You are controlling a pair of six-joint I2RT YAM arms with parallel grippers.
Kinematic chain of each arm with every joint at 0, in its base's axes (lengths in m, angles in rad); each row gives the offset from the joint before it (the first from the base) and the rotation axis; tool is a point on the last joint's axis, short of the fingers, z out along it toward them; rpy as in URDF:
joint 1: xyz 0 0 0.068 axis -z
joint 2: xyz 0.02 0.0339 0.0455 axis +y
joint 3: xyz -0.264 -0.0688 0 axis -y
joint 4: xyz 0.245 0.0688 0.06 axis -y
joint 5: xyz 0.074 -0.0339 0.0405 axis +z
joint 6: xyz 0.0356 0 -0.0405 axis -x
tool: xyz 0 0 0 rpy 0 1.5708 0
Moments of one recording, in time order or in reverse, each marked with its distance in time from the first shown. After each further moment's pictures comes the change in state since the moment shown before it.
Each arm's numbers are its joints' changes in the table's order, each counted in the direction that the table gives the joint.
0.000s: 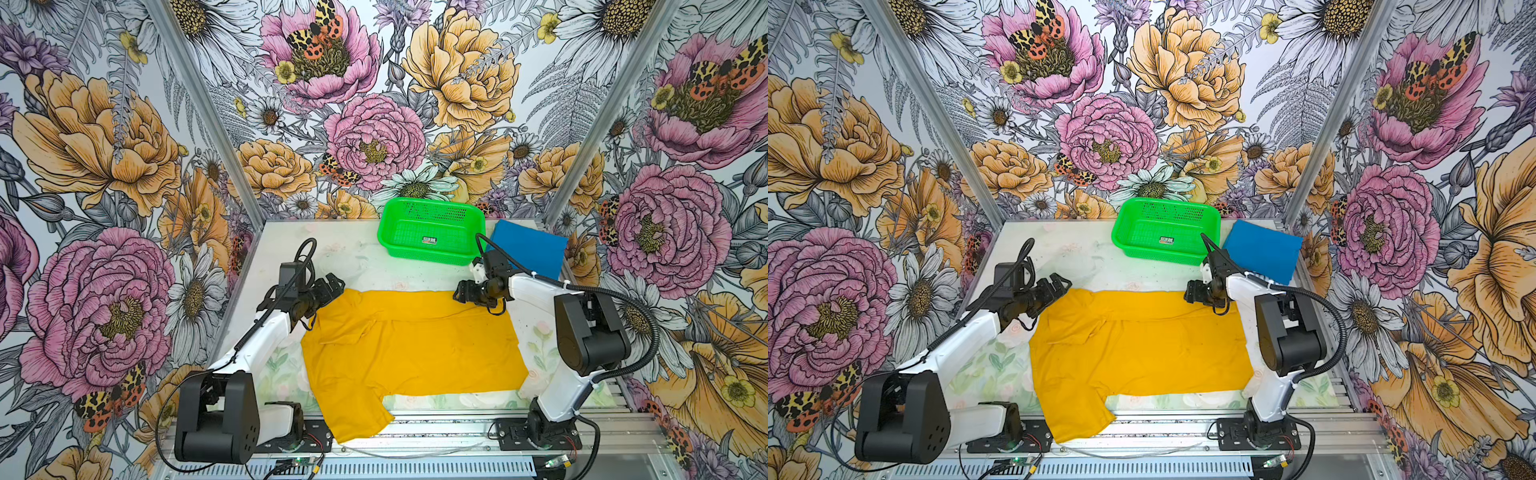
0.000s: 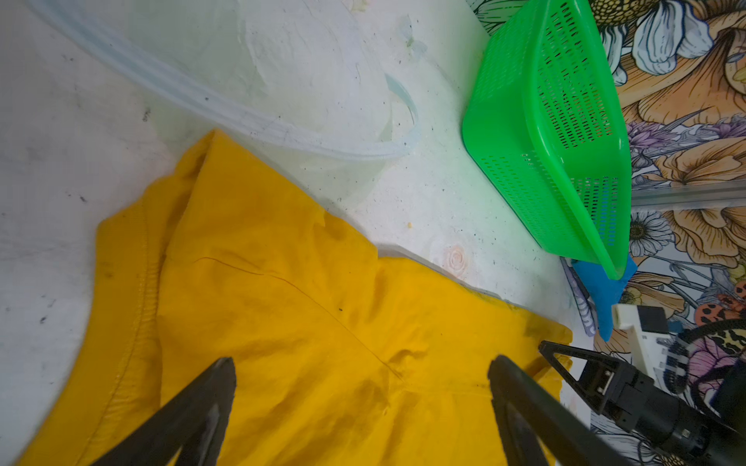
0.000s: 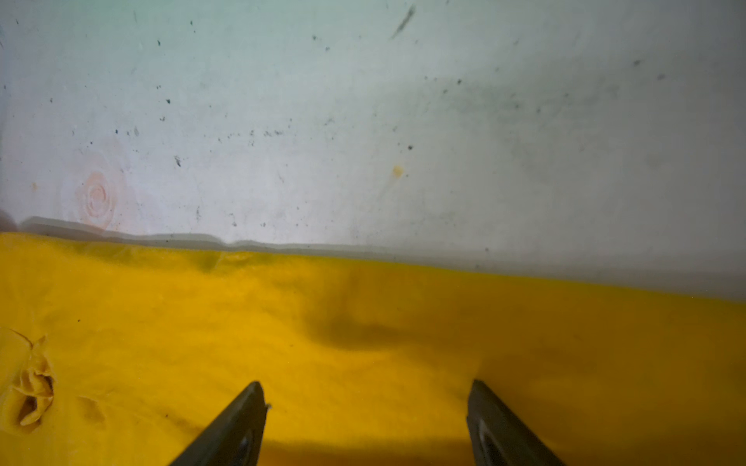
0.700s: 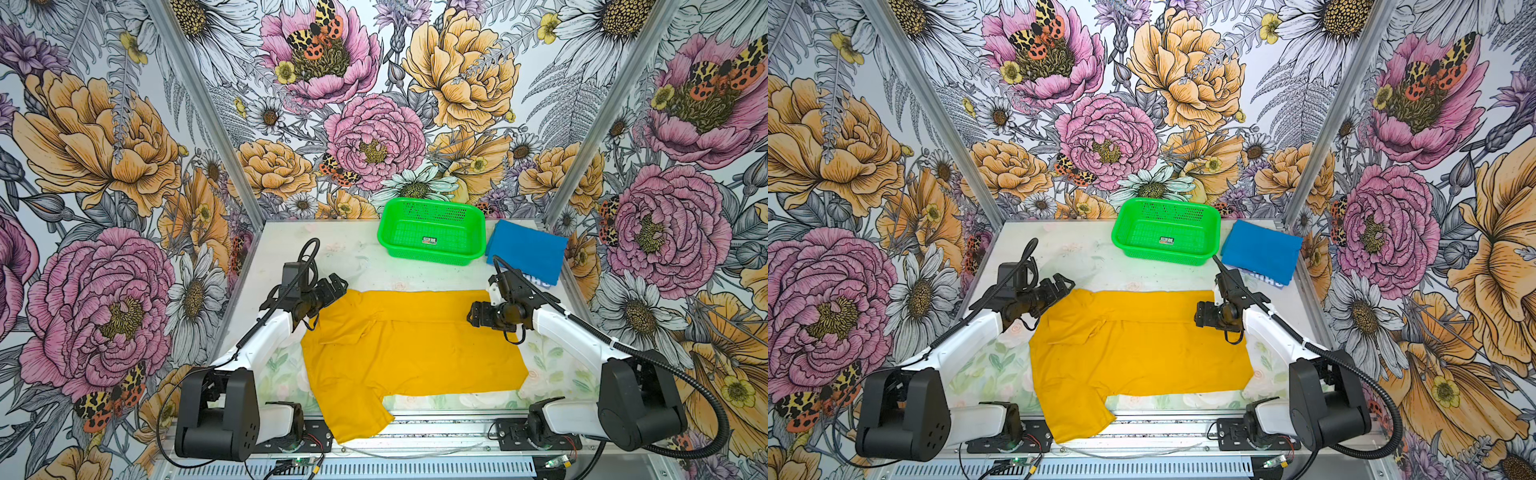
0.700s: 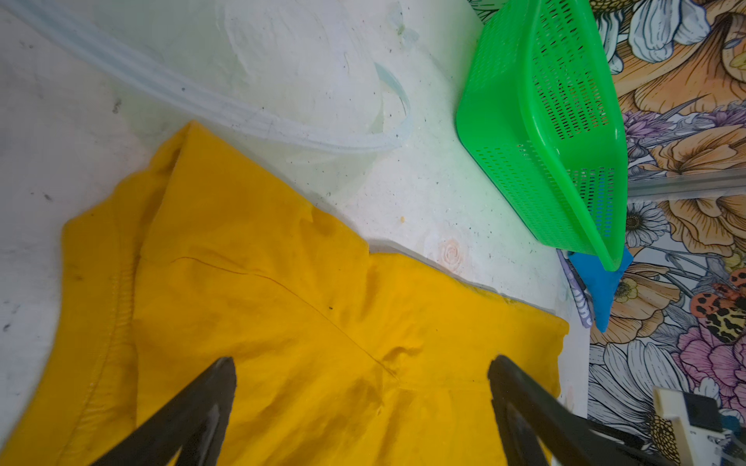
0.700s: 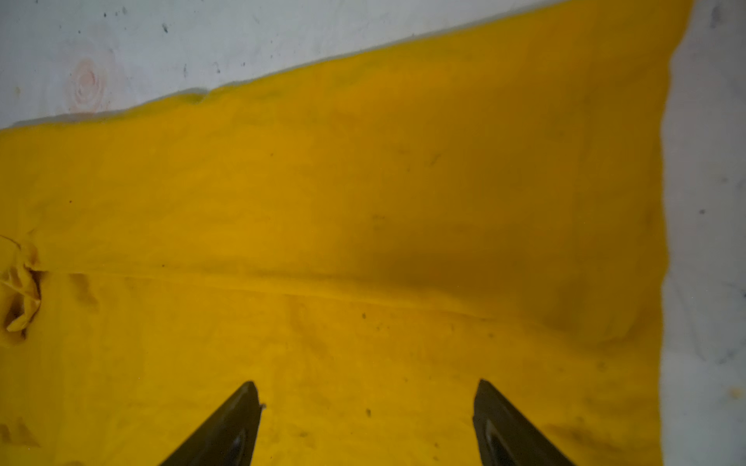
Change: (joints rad) left arm 0.019 0.025 0.000 0.003 0.002 0.012; right arm -0.016 -0.387 -0.217 -0.167 -0.124 -0.053
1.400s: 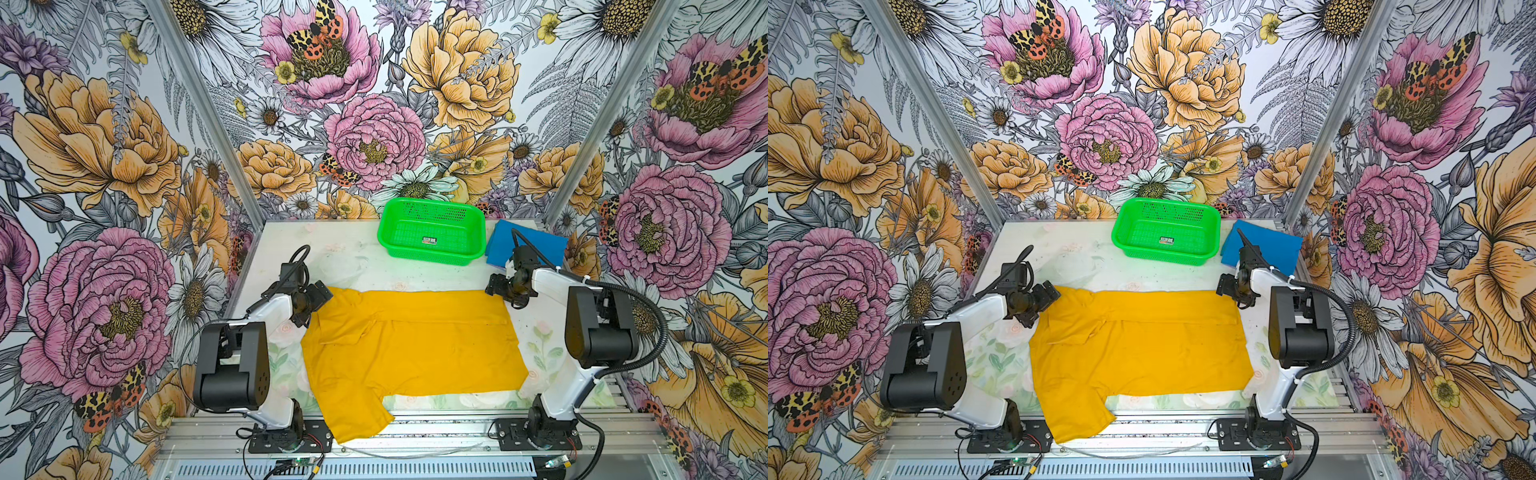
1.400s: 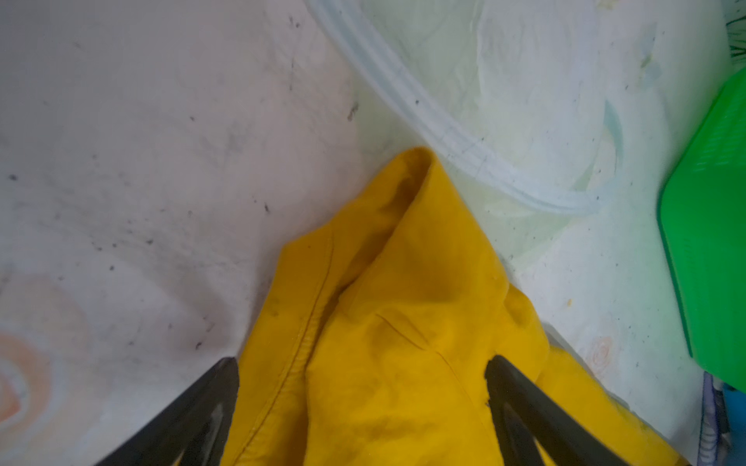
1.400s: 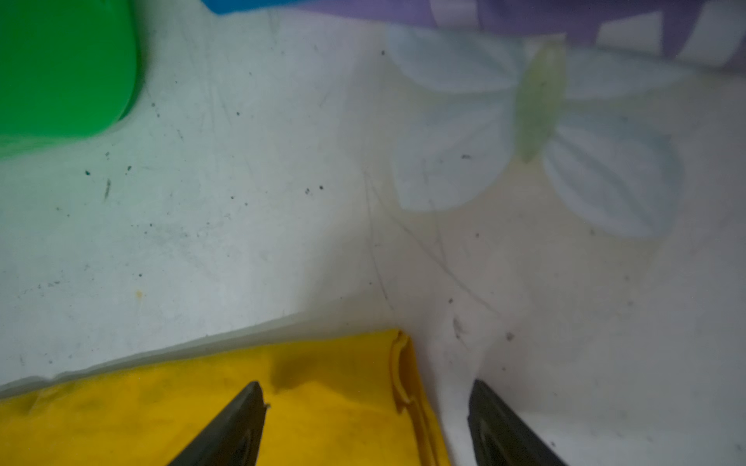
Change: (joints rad) left arm -0.123 0.263 0.088 -0.058 0.151 0.044; right arm 0.264 0.461 0.303 0.134 0.002 0.036
